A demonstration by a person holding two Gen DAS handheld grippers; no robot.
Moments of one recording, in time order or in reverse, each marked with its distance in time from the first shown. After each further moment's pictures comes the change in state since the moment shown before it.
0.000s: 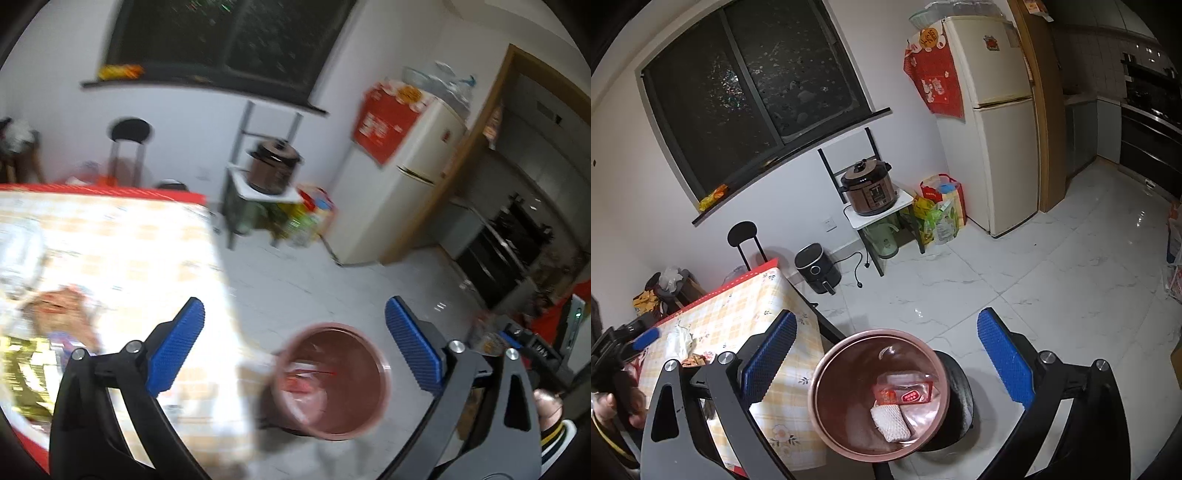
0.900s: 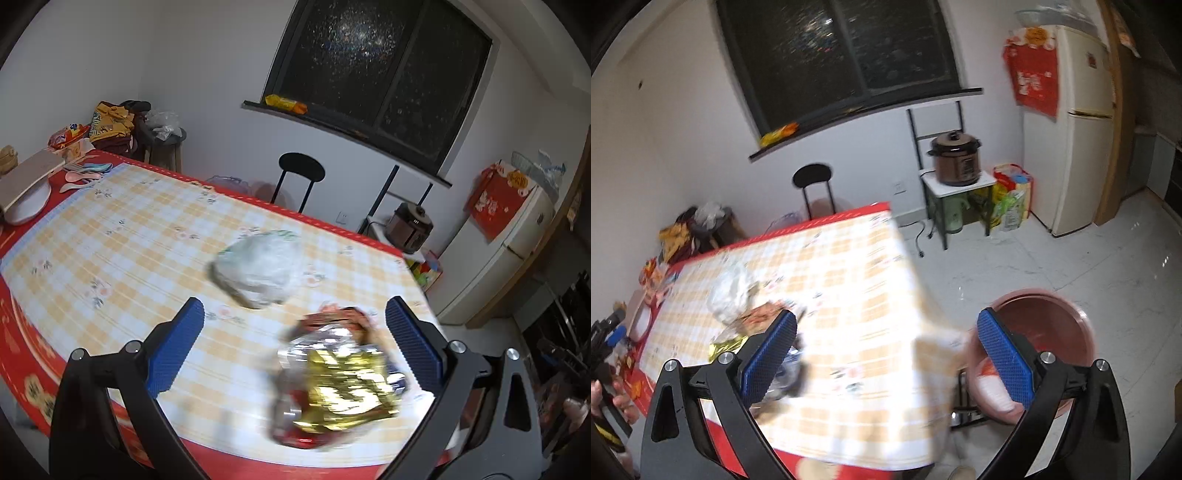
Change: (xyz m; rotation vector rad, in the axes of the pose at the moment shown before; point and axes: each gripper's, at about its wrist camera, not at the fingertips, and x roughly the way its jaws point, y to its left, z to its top) left arm -0.211 0.364 -0.029 -0.206 -0.150 0.301; right arm 0.034 0.325 -0.107 -0.232 0.117 0.080
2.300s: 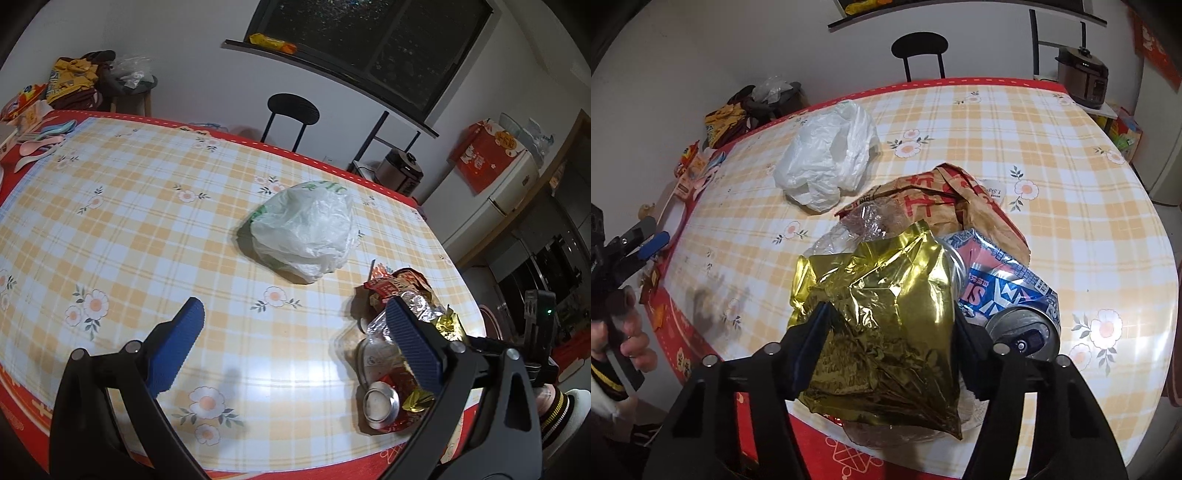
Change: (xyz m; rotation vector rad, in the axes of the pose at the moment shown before) left arm 0.102 0.118 0.013 0.050 0.234 -0.156; right arm 0.172 0.208 -0.082 -0.133 0.402 0.250
